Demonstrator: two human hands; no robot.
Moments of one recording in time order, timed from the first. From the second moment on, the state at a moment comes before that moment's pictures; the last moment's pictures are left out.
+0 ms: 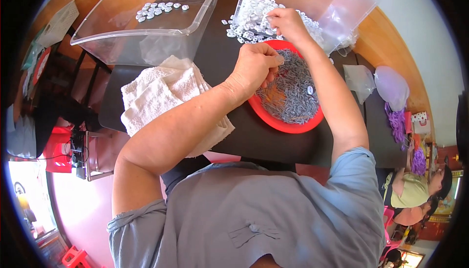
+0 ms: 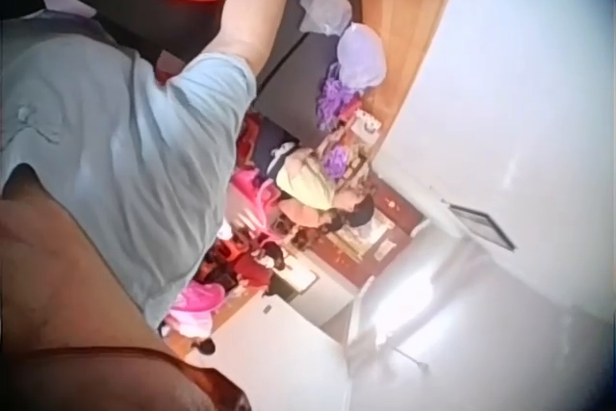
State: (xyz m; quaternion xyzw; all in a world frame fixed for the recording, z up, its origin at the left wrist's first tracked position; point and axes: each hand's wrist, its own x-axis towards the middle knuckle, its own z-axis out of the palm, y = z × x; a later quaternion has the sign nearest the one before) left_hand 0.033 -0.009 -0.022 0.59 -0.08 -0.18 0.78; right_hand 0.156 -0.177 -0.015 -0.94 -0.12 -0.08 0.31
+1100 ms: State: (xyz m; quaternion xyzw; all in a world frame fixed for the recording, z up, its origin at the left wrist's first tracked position) left_hand 0.039 -0.004 -0.022 0.35 0.02 -0.17 0.92; right_hand -0.020 -0.132 0.007 -0.77 -0.07 -0.01 0.63
